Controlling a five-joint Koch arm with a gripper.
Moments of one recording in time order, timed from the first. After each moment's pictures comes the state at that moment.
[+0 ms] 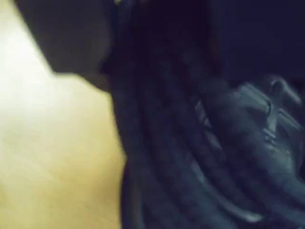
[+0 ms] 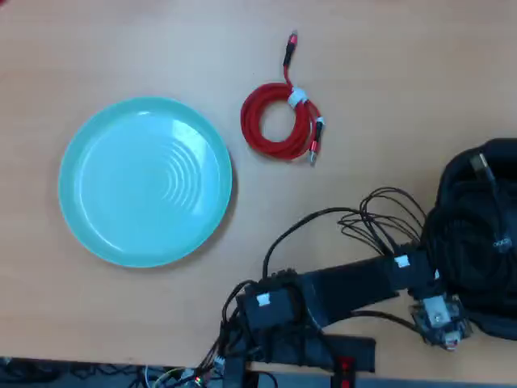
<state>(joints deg) 161.8 103.2 104.6 55.0 -0.7</state>
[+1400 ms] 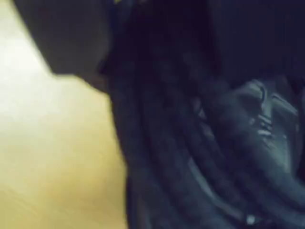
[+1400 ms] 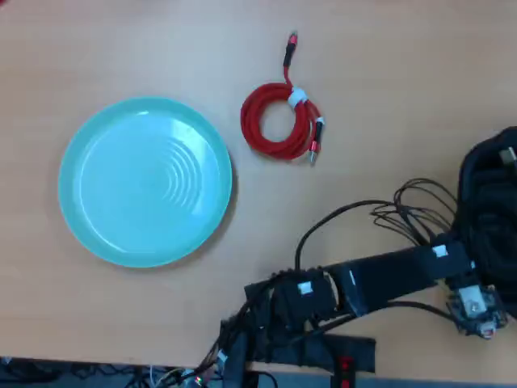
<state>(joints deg) 161.8 87.5 88.2 55.0 -0.9</state>
